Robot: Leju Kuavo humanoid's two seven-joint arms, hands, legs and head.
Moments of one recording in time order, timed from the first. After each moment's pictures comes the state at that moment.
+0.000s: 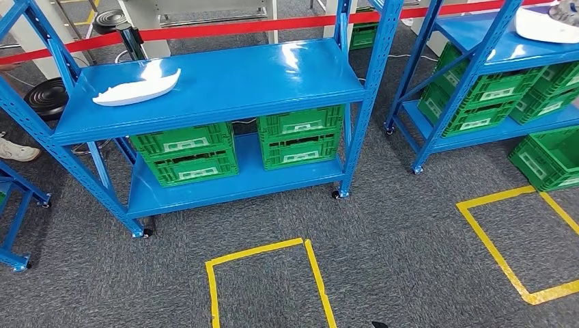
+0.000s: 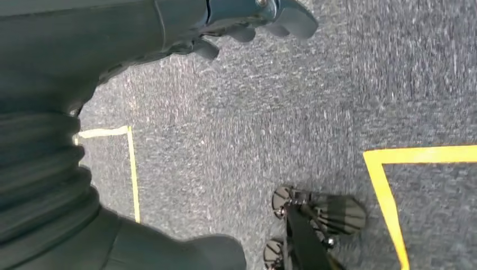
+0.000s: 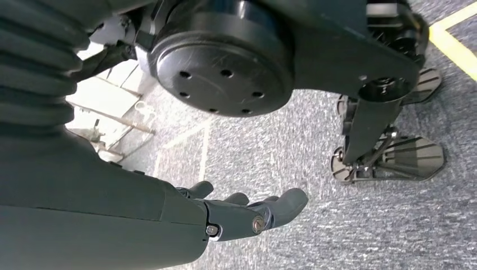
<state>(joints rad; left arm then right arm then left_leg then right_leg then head) 0.06 -0.04 0.30 -0.34 -0.29 0.13 -0.04 0.07 0.06 -0.26 -0.36 0.15 0.02 0.39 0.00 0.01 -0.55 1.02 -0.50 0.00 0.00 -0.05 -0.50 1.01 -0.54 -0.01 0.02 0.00</state>
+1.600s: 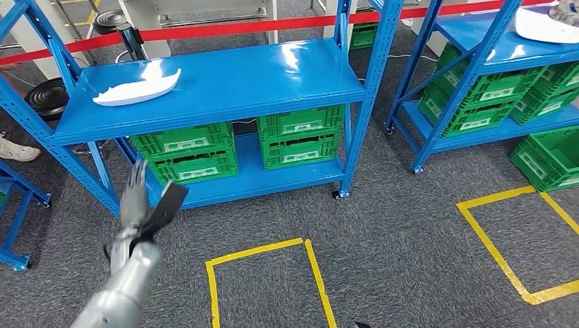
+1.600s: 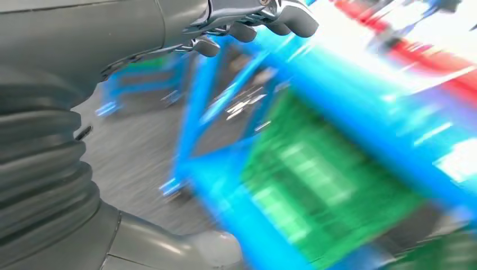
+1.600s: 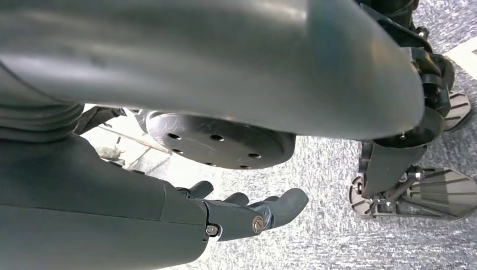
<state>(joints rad) -0.68 -0.17 0.35 -0.30 -1.11 0.47 -0.56 -0.06 0.19 -0.66 -0.22 0.55 0.06 0.39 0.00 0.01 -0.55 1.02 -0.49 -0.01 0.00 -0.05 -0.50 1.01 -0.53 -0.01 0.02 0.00</state>
